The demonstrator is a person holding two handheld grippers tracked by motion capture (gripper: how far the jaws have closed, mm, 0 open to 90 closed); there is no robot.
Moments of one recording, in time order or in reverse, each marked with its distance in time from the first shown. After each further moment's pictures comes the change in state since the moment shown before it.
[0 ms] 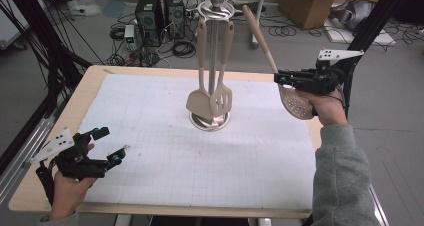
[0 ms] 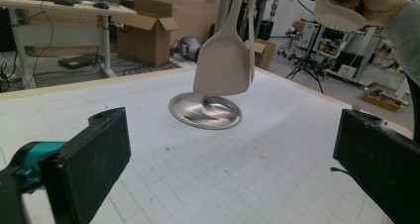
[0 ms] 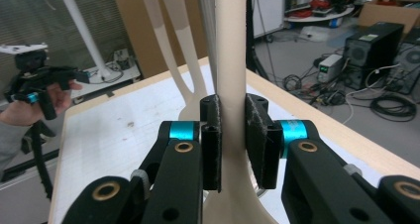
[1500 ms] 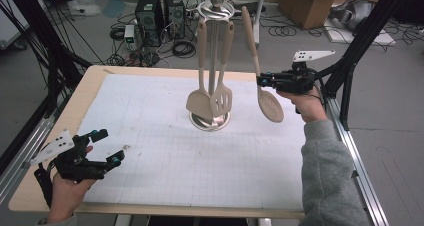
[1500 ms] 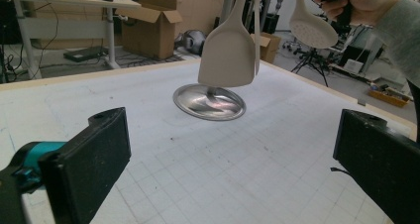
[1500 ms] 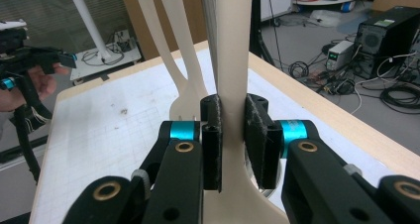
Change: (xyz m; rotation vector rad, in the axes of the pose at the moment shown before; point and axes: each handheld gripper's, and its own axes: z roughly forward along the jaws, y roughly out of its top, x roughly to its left) left arm -0.001 -0.002 -0.004 0.024 0.024 0.005; right arm -0.005 -0.006 0.048 0.066 0.014 -0.022
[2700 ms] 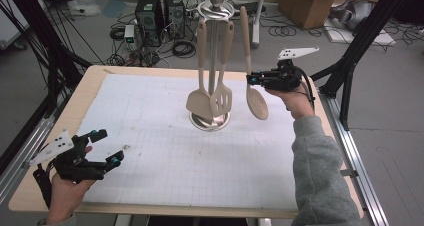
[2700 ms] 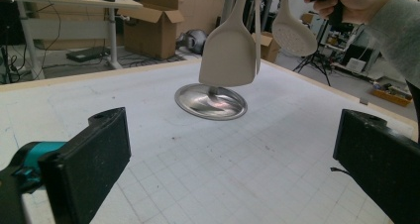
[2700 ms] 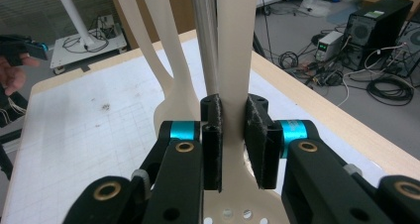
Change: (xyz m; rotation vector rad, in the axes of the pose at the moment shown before) left arm -0.001 0.000 -0.001 0.000 0.007 0.003; right arm 0.003 0.008 0.029 0.054 -0.049 -0.018
